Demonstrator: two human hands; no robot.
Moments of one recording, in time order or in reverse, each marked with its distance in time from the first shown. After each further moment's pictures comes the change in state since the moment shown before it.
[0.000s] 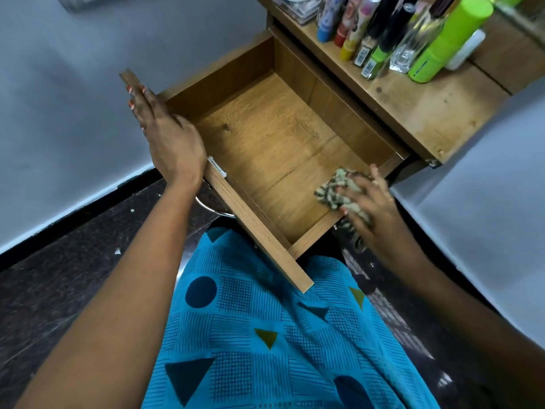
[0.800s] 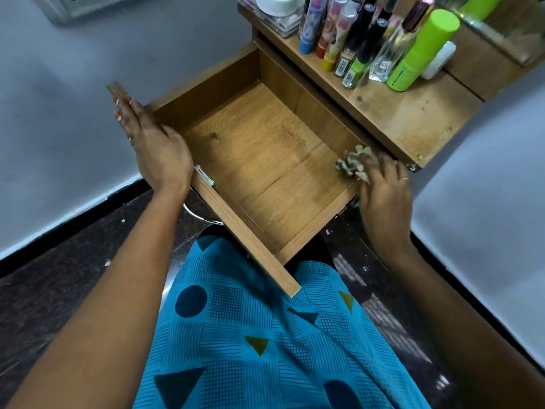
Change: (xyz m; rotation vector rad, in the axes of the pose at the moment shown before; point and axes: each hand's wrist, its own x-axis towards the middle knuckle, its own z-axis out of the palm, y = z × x) left_hand -0.001 0.001 0.000 0.004 0.003 -0.008; right_hand 0.029 0.006 -0.006 -0.276 0.324 0.264
